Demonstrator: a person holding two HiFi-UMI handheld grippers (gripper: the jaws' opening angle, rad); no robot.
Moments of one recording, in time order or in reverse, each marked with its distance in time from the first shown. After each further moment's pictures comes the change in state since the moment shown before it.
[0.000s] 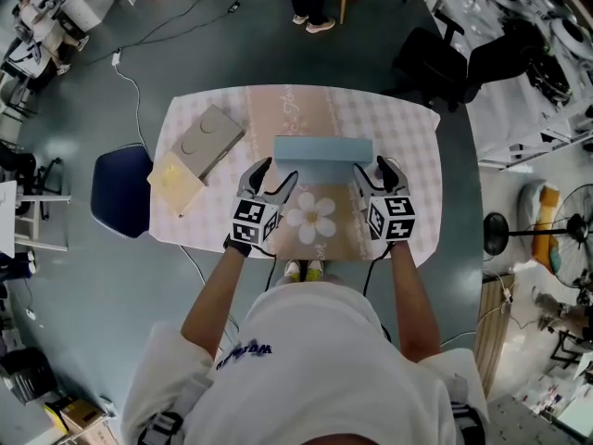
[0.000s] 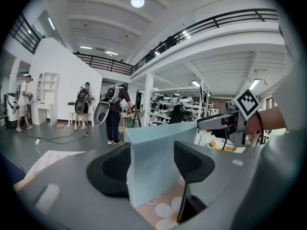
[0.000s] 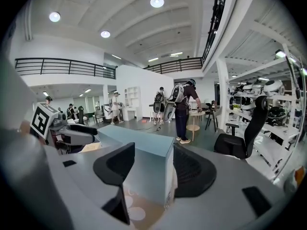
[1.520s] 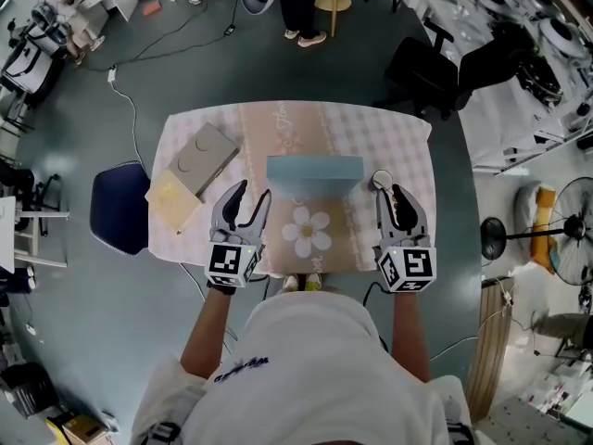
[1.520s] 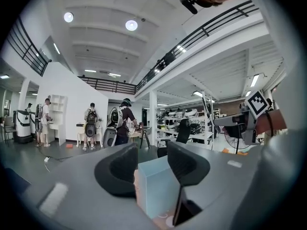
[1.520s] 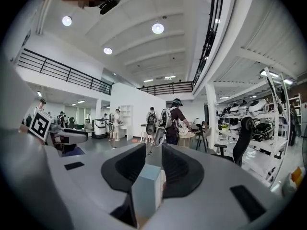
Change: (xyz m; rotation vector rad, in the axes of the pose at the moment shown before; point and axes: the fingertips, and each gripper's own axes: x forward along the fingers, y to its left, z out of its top) left arm -0.076 0.001 0.077 0.092 -0.200 0.114; right arm -0.103 -0.001 0.072 -0.025 -0.263 -0.120
